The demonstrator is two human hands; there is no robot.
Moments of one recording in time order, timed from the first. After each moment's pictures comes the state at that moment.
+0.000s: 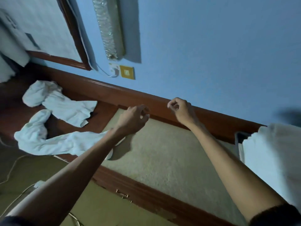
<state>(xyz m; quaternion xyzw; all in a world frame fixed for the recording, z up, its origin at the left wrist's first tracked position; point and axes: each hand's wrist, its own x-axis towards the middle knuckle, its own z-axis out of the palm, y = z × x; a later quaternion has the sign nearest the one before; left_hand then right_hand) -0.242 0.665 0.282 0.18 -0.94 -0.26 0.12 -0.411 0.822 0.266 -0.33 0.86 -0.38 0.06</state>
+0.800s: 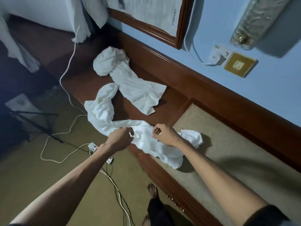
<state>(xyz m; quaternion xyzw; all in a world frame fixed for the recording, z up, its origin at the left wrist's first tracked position) 0.002 0.296 0.083 0.44 -0.87 -0.22 -0.08 -0.207 0.409 0.089 -0.50 0.75 -0.21 0.38</state>
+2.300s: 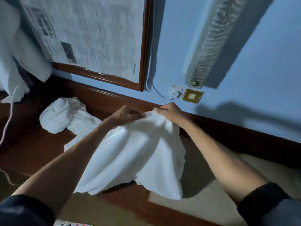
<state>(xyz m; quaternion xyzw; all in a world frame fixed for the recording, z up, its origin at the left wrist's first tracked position) -0.163 0.110 0.260 0.11 -0.85 -0.52 0.01 -0.305 0.303 0.269 -0.29 0.87 -0.35 0.18</state>
